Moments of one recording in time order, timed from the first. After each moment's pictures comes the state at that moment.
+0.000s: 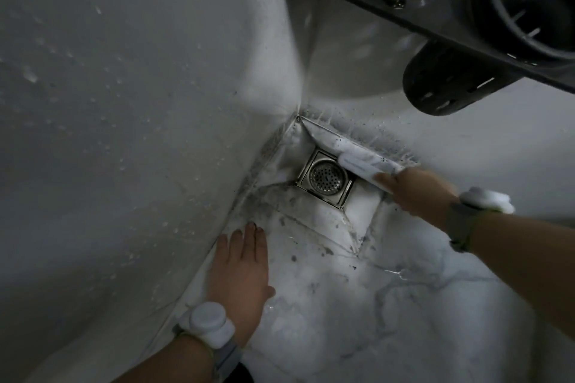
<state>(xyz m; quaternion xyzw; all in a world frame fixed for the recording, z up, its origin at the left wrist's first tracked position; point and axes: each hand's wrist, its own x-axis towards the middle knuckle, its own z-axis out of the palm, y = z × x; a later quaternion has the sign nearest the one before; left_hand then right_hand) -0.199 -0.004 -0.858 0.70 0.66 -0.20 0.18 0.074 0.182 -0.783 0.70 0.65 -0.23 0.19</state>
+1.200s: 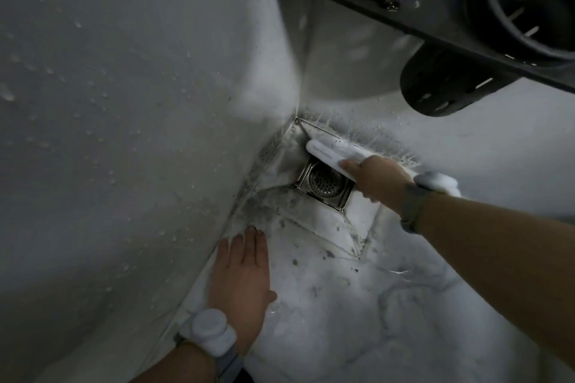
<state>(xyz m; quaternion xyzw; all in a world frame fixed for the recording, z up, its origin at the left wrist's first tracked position) -0.195 -0.004 -0.846 0.69 0.67 -0.19 0.19 0.022 0.201 -0.795 0.65 0.70 -0.26 0.16</state>
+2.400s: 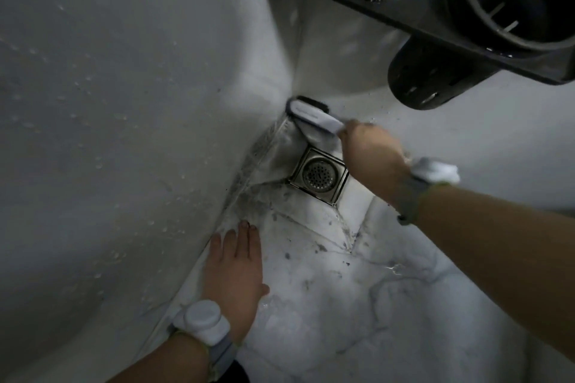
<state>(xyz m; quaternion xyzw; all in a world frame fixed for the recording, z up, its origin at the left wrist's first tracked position) -0.198 -0.003 -0.851 0.69 0.67 -0.20 0.19 0.004 0.211 -0.793 0.62 0.78 -0.01 0.04</state>
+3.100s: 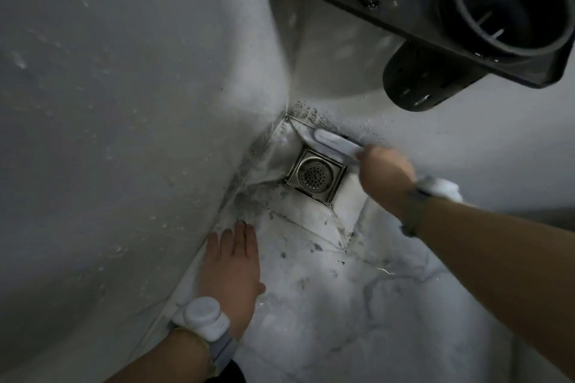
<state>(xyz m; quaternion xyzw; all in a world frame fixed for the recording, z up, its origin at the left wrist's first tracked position) -0.195 -0.001 -0.854 0.70 0.66 -0.20 0.17 0.047 0.196 -0.806 0.68 0.72 -0.07 0.12</state>
